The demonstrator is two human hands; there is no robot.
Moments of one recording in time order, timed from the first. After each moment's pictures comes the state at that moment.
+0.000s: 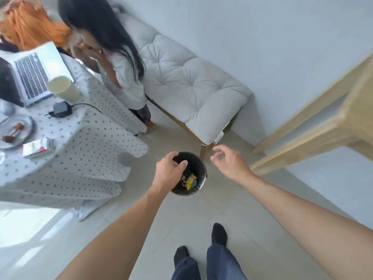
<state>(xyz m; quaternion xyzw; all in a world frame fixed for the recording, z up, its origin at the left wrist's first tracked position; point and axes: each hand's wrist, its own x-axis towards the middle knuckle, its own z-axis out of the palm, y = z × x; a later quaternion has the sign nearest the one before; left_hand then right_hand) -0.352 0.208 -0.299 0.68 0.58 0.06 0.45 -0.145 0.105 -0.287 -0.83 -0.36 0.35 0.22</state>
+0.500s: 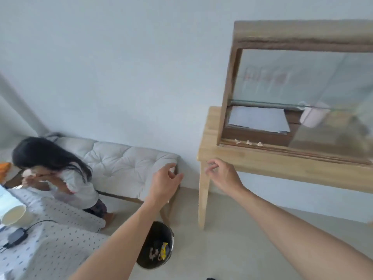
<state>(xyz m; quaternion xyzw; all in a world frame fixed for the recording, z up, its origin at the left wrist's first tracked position) -0.219 0.118 -0.051 0.84 0.31 0.12 0.43 -0.098 -0.073 -0.029 -0.89 -0.19 0.14 0.39</state>
